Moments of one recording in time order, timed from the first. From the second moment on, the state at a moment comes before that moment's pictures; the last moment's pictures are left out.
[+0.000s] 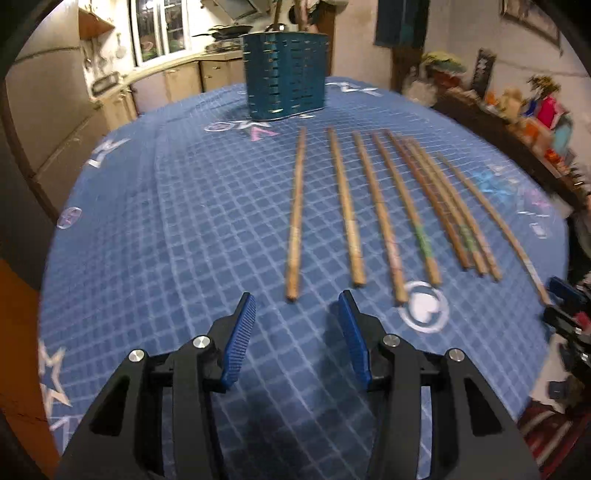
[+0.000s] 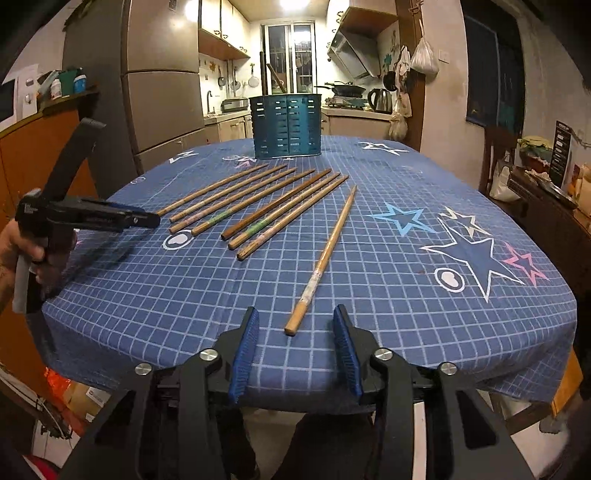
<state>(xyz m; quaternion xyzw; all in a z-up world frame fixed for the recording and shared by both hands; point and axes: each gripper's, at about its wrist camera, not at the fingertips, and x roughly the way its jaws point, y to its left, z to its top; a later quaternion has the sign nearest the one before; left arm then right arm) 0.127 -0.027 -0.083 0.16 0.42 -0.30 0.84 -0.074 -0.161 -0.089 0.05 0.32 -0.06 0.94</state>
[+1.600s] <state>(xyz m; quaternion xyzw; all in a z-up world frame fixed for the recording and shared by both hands) 0.117 -0.019 0.093 0.04 0.24 -0.27 0.93 -0.003 -0.259 0.081 0.01 0.13 0.00 0.99</state>
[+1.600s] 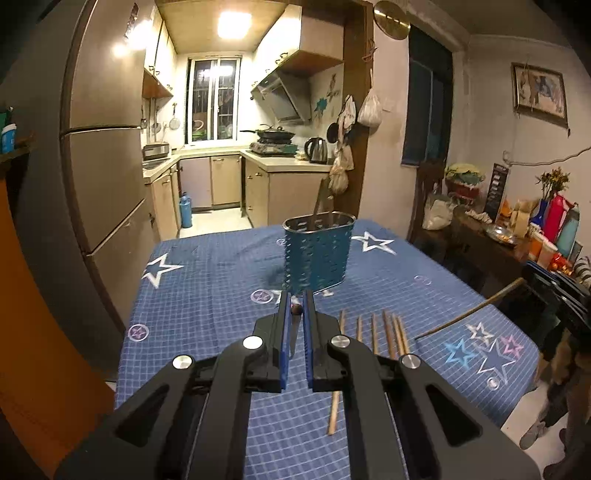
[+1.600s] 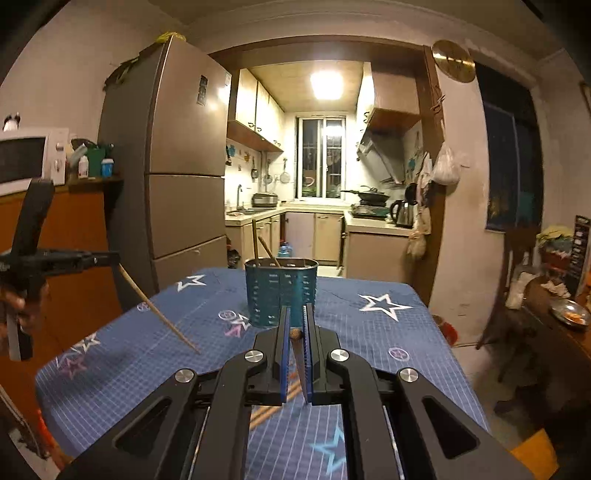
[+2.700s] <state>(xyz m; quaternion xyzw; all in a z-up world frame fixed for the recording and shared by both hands) 0.154 -0.073 0.138 0.06 0.23 -0.27 0.93 0.089 -0.257 0.155 0.03 0.16 0.07 0.98</state>
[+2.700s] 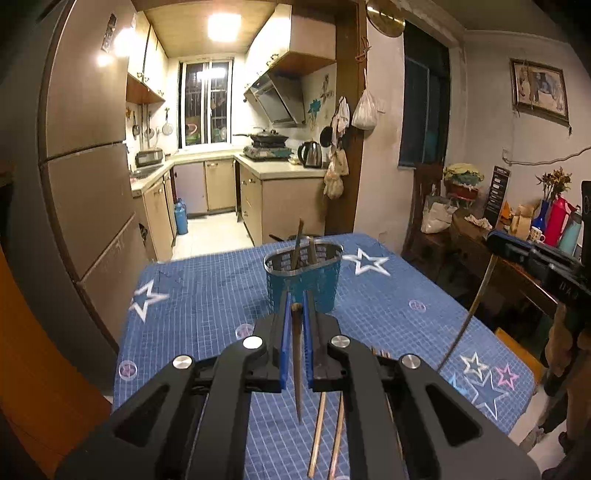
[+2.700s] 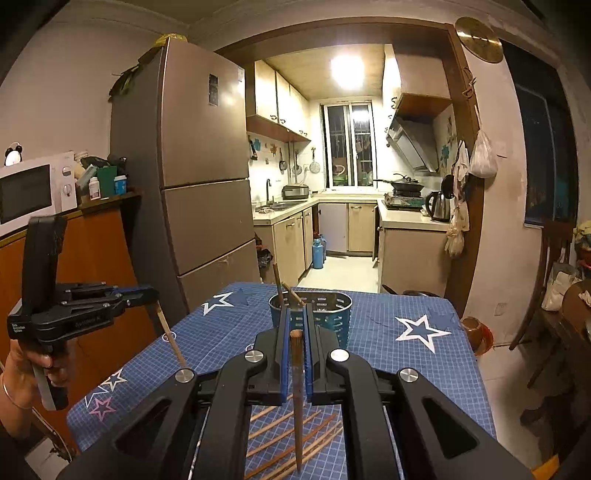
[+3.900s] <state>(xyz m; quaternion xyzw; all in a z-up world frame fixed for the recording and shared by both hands) 0.351 -0.158 0.175 0.03 0.18 -0.27 0.95 0.377 -0.280 0.192 0.03 0.17 0.02 0.99</state>
